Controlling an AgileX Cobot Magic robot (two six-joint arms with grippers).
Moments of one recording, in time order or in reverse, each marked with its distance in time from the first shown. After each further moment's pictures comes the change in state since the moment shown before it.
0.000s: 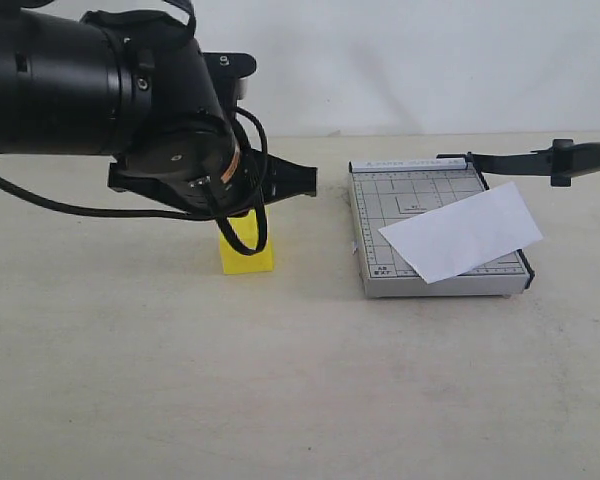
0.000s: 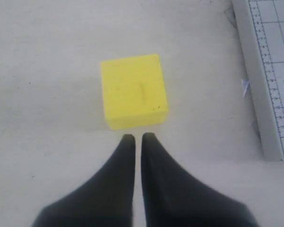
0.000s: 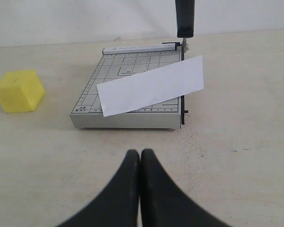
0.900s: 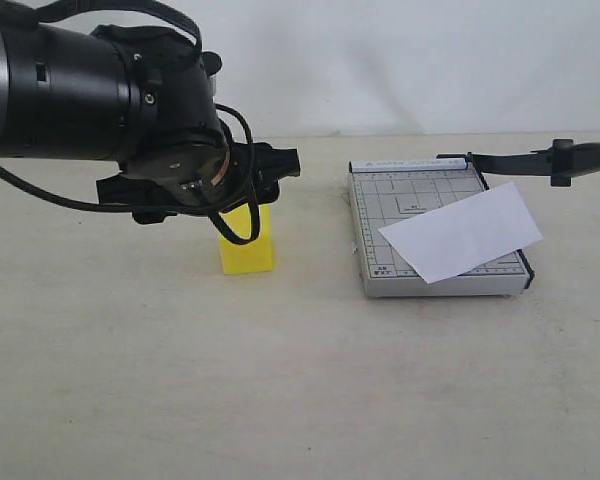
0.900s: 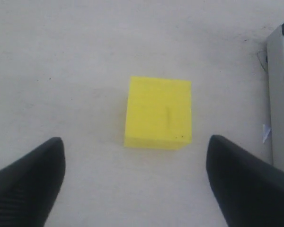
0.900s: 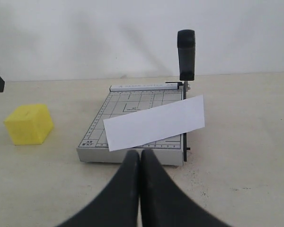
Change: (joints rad) left arm 0.032 0.035 0.000 0.087 0.024 -0.262; right arm 0.000 -0.153 0.000 0.000 0.000 0.000
